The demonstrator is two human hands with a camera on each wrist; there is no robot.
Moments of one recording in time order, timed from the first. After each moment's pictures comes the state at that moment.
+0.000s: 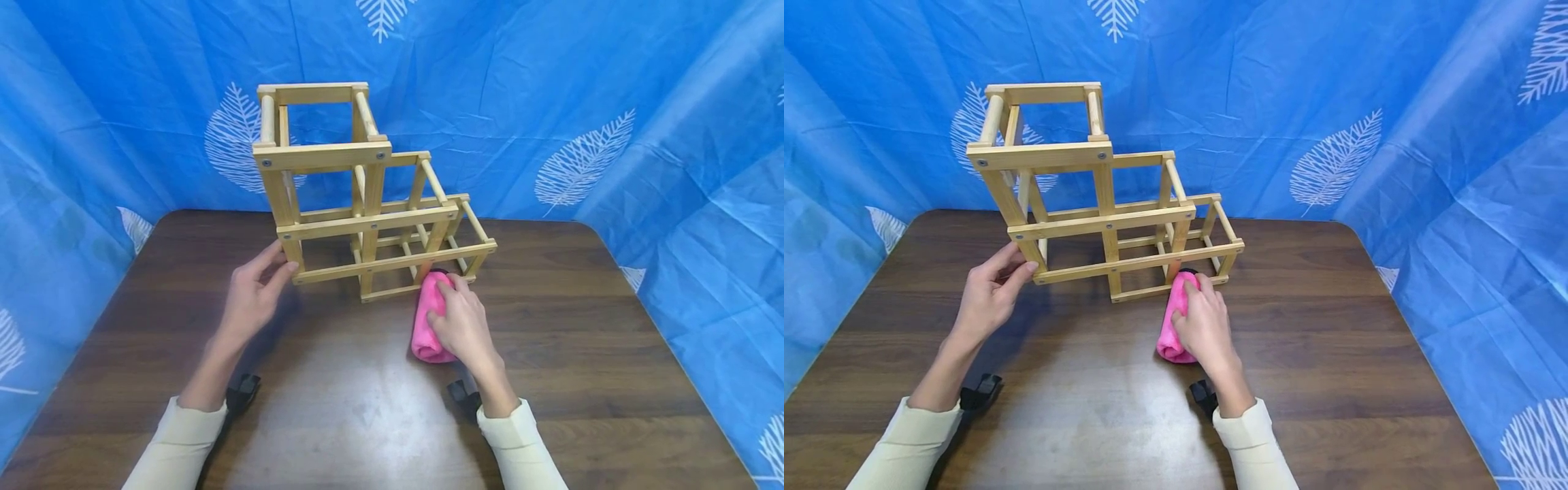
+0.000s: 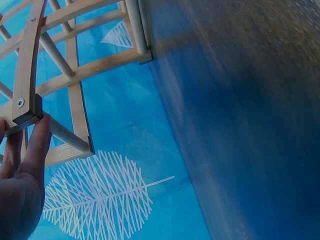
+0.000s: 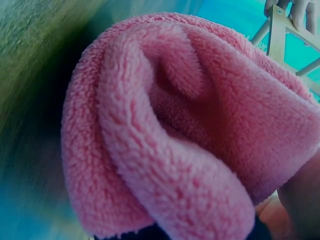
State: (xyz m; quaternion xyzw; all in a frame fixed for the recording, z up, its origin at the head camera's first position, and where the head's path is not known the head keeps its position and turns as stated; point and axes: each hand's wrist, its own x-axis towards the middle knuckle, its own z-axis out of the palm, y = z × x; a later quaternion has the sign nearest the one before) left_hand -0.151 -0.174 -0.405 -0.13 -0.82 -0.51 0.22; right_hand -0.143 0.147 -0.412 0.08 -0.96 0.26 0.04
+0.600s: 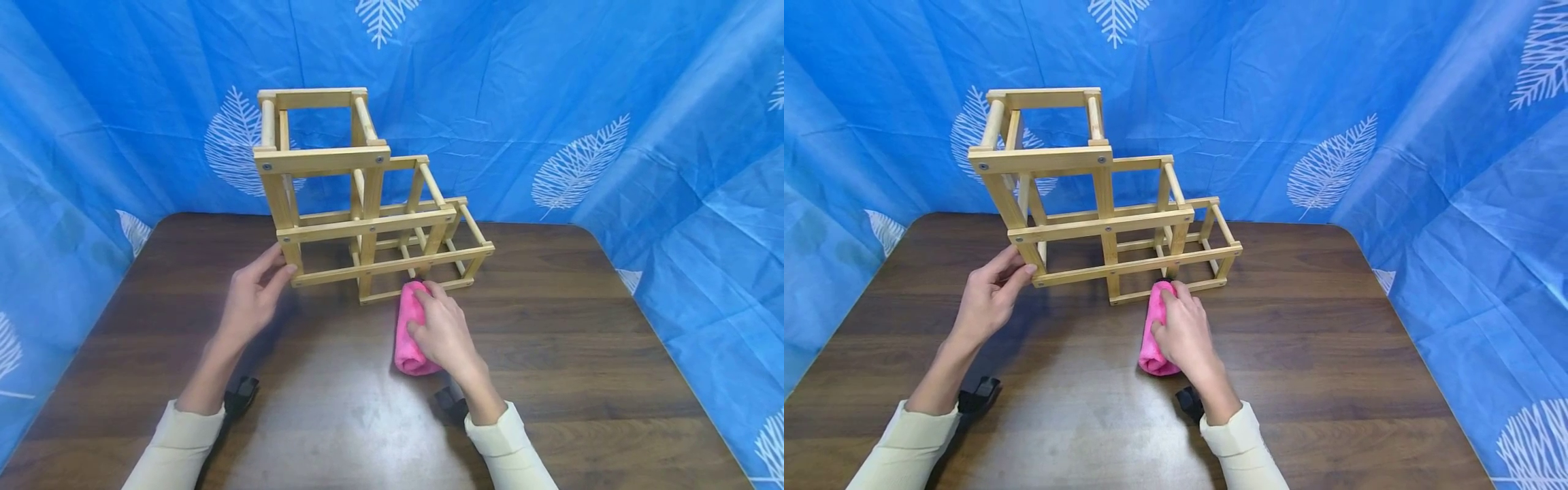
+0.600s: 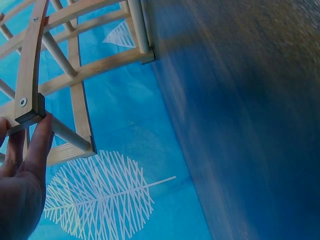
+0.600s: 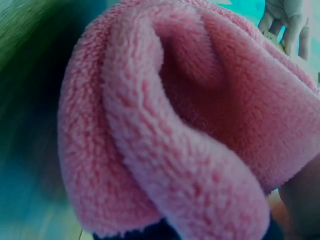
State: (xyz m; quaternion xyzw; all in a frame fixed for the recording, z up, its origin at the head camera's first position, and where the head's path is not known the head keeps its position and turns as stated) left_hand -0.149 -0.173 -0.403 -0.13 -0.83 -0.50 0.21; right_hand -0.133 0.124 -0.406 0.13 -0.95 0.27 0.02
